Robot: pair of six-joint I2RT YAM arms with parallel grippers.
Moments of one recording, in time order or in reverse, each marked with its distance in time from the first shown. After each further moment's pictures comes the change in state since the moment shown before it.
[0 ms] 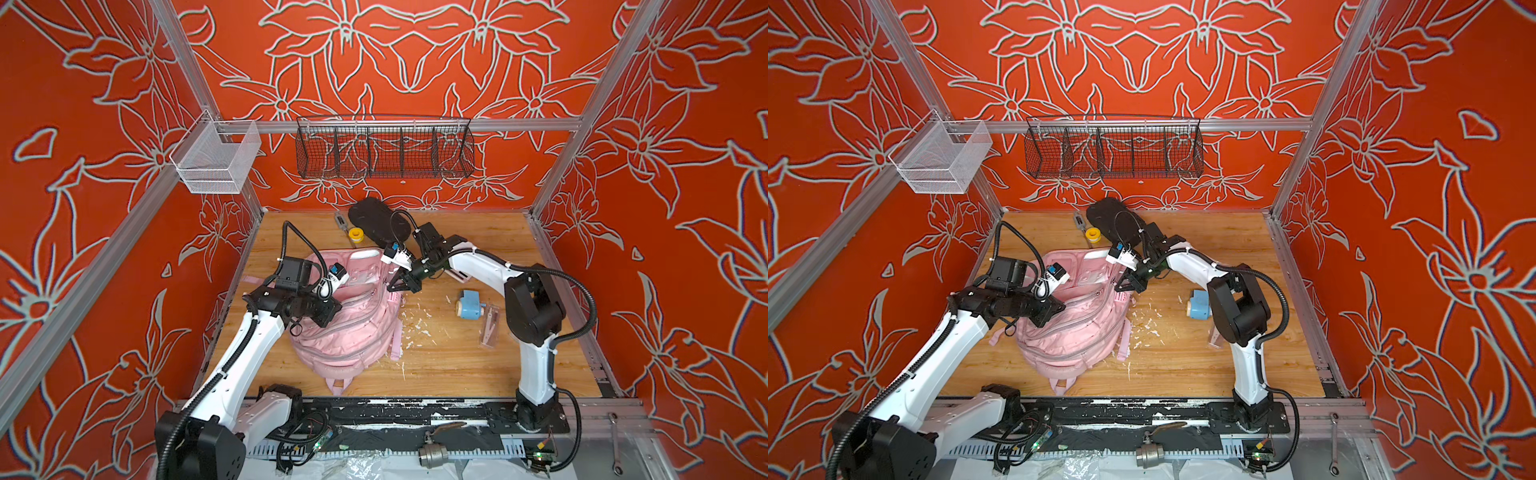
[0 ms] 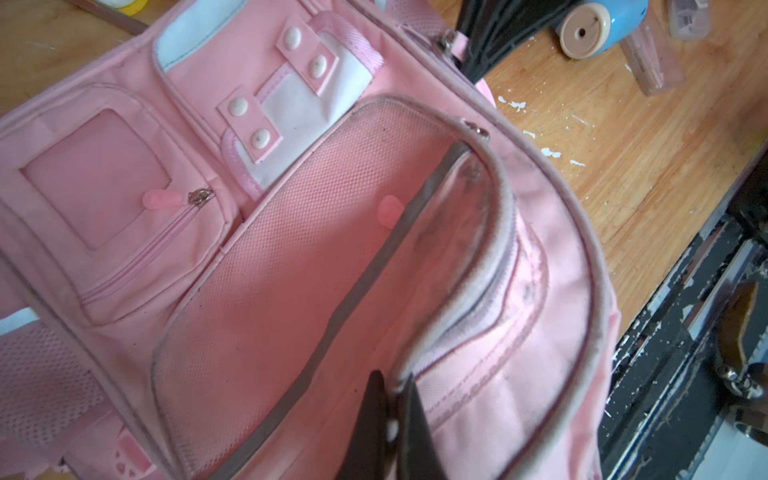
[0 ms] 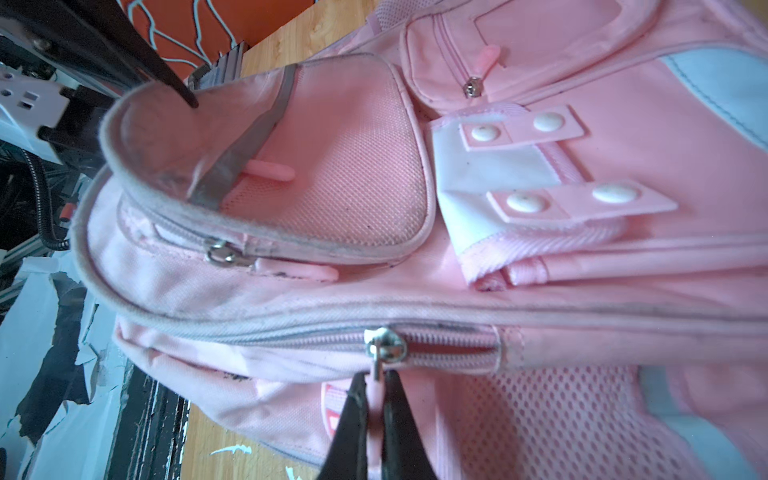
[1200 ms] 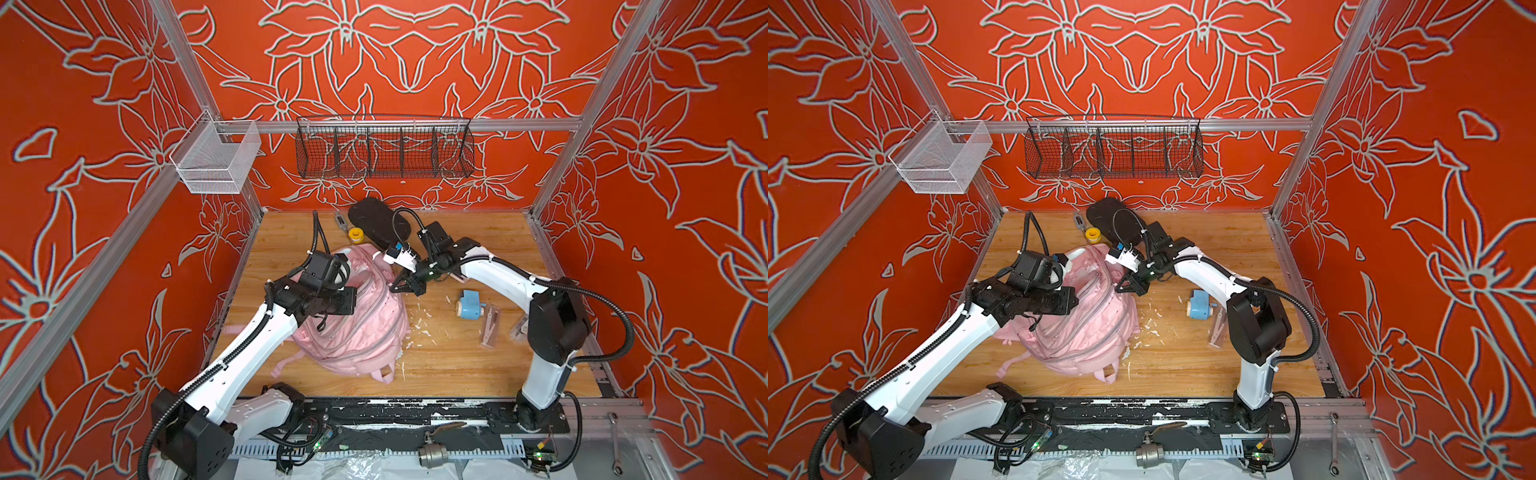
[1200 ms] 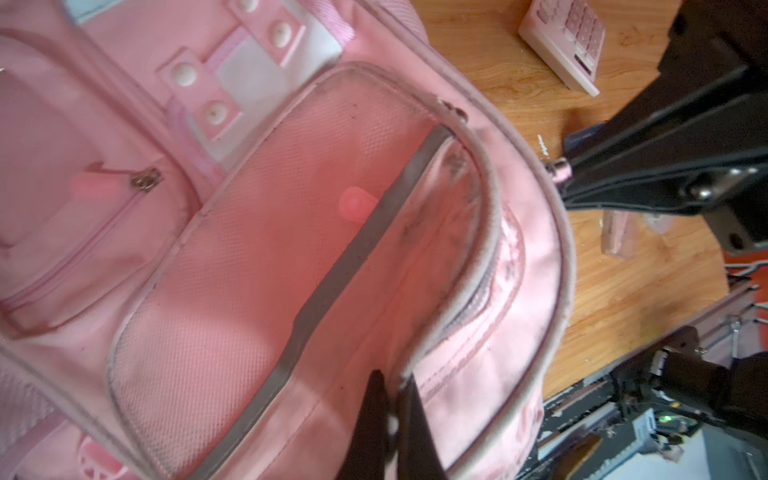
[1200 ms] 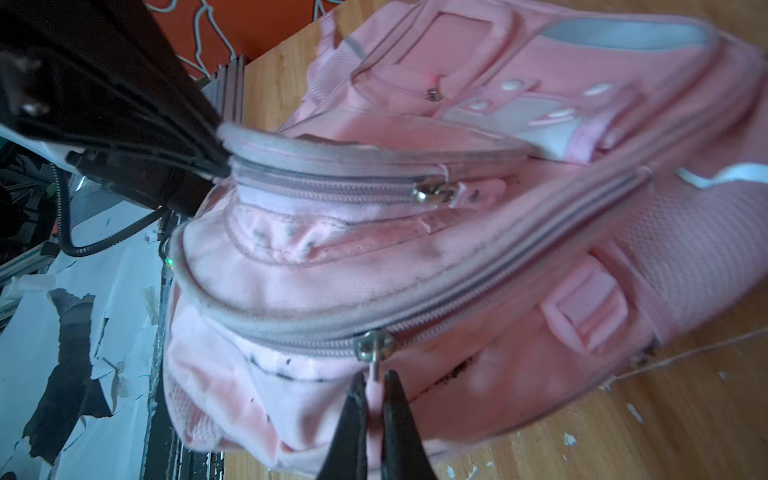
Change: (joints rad) left arm -0.287 0.084 0.119 0.013 -0.213 -0.770; right arm 0.004 -0.160 -0.072 -0.002 0.079 0.082
